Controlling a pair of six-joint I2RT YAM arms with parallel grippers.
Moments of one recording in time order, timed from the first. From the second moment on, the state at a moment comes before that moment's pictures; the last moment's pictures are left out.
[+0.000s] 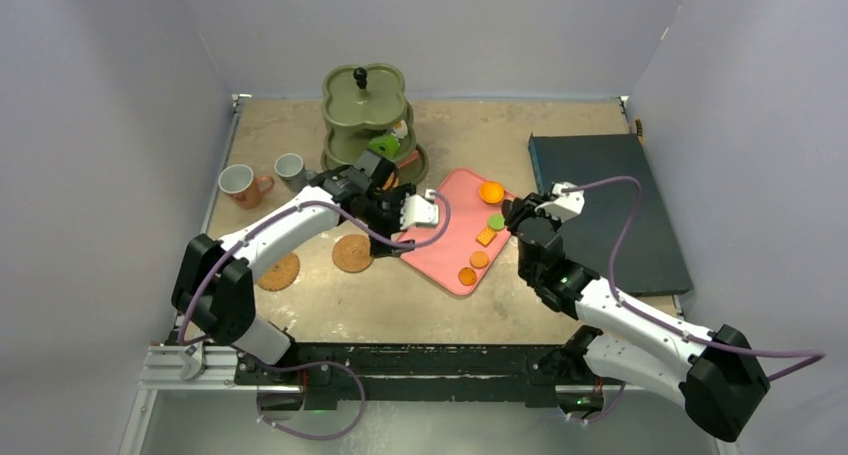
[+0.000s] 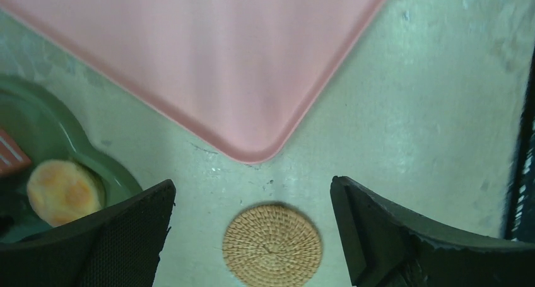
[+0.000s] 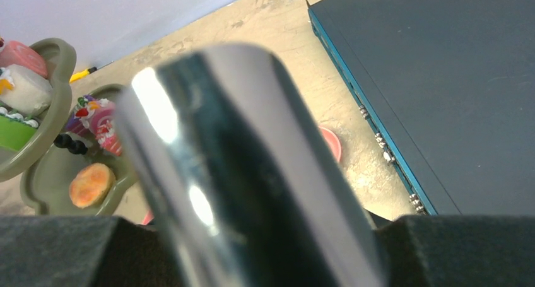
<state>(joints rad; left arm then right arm) -0.59 1.54 1.19 -0.73 0.45 0.82 0.73 0.95 0.47 0.24 0.88 0.57</state>
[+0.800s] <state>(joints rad) -0.80 1.68 0.97 -0.45 0.19 1.23 0.68 0.95 0.47 0.25 0.86 0.55</state>
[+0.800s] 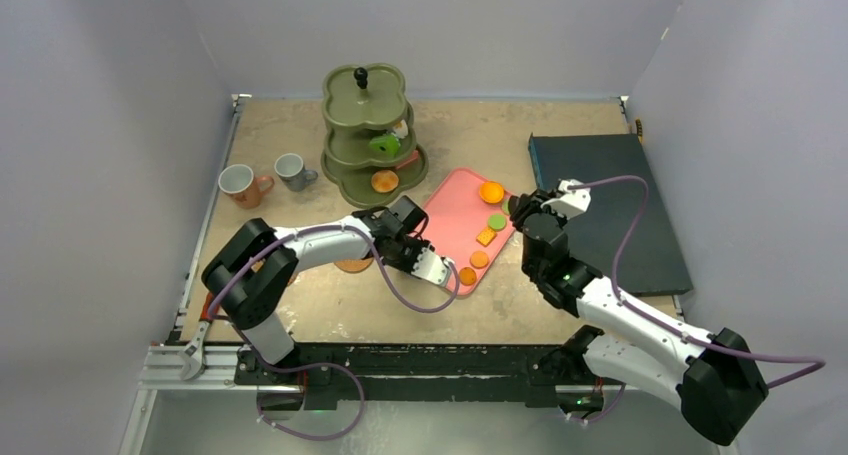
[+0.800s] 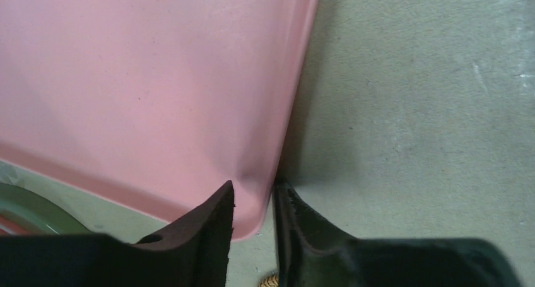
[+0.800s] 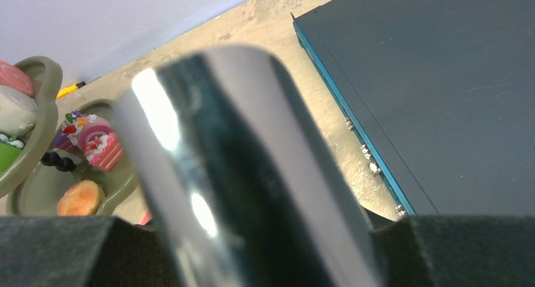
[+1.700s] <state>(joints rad) -0.93 1.76 1.05 -0.31 0.07 0.63 0.61 1.36 0.64 0.61 0.73 0.40</state>
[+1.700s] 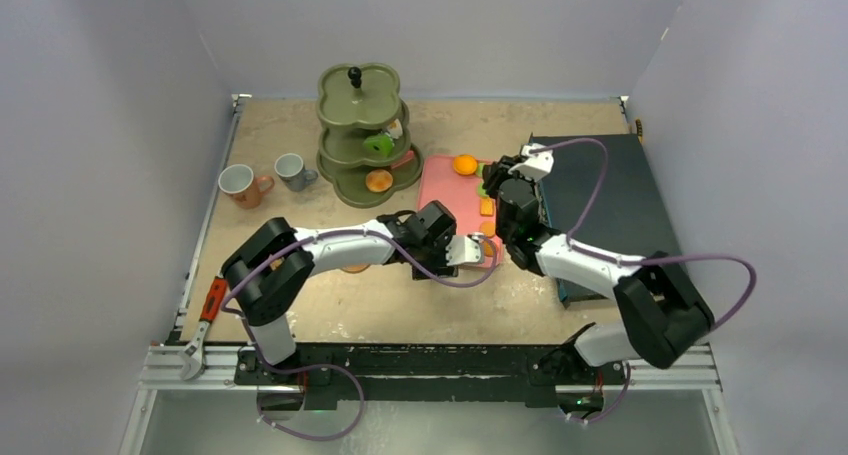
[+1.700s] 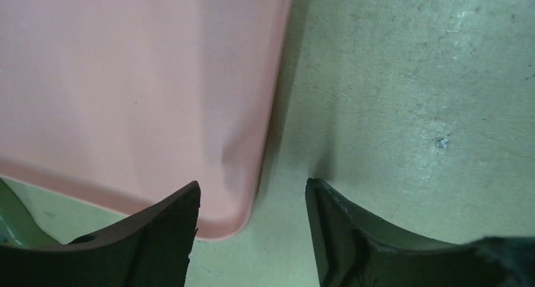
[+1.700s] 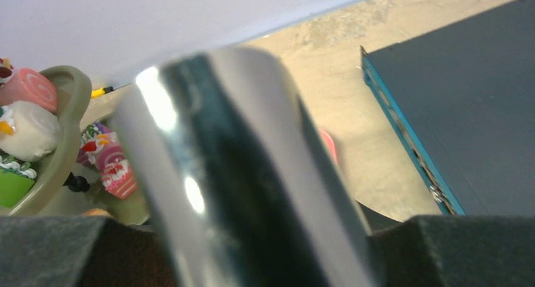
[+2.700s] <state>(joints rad) -0.20 1.62 1.88 -0.77 0.38 0.25 0.59 1.75 0.84 0.89 0.60 0.21</state>
